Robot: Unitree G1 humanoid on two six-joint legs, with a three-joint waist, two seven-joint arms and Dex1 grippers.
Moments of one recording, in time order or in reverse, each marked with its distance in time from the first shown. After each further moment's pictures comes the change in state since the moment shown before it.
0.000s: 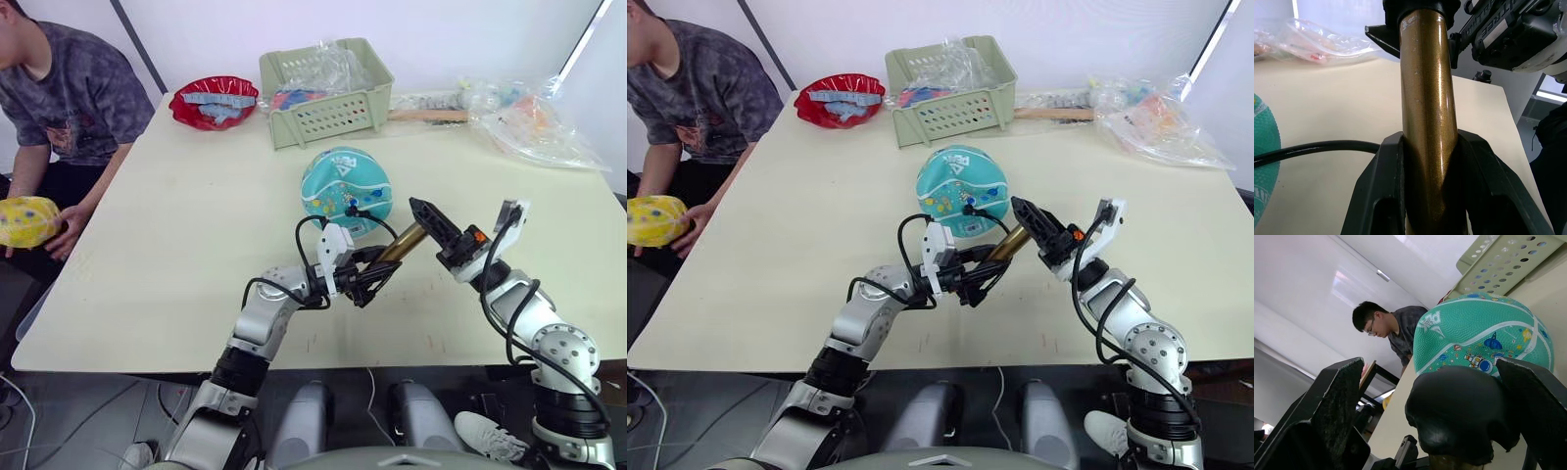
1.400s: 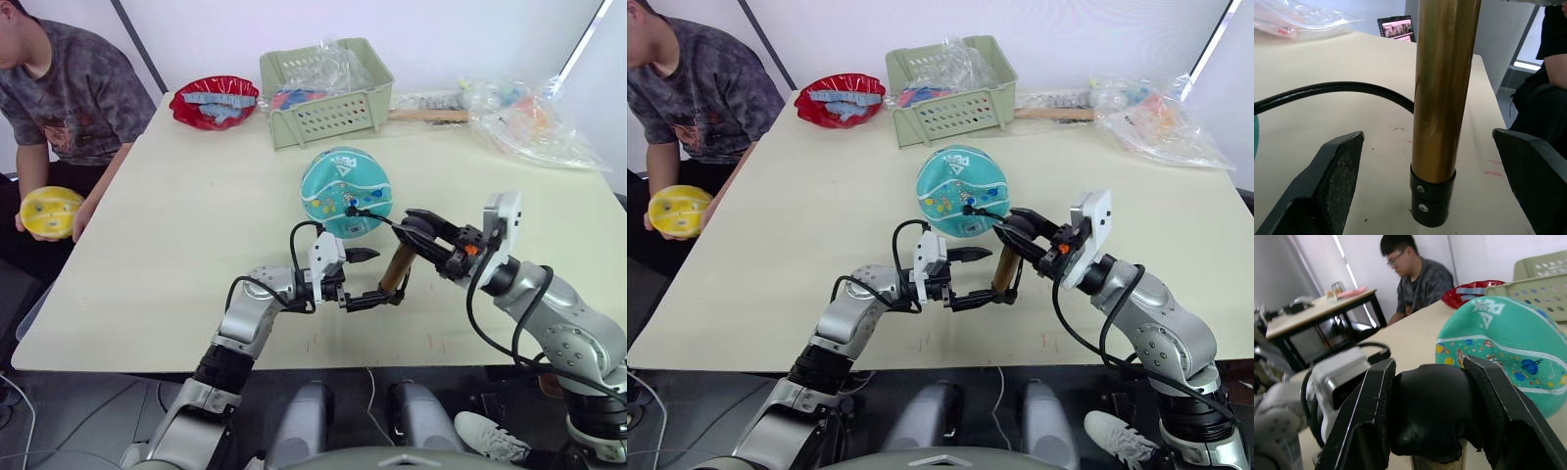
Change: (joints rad) left arm -0.021 0.098 -0.011 0.040 0.022 -0.006 -0.152; right arm -0.013 -0.257 0.156 -0.137 -0.469 -0.137 0.397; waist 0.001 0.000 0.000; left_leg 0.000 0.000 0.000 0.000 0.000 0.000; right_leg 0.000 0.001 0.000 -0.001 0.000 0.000
